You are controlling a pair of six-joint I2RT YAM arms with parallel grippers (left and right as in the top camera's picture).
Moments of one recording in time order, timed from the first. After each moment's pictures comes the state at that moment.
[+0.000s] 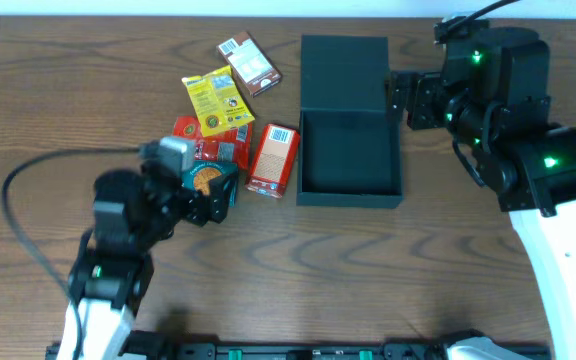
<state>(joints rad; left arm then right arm) -0.15 0.93 0.66 -0.26 0.42 -0.07 0.26 1.36 1.62 -0.91 0.02 0.17</state>
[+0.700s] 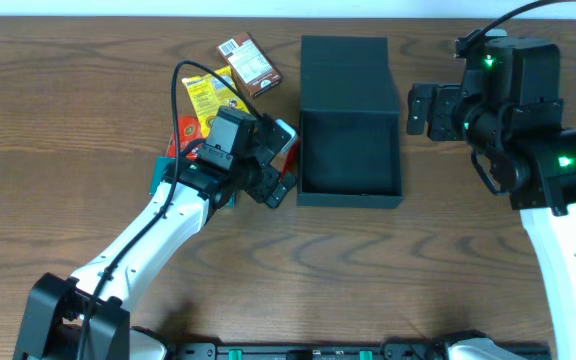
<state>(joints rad) -0.44 1.53 0.99 -0.42 0.30 0.20 0.20 1.36 1.62 -1.03 0.08 0.17</state>
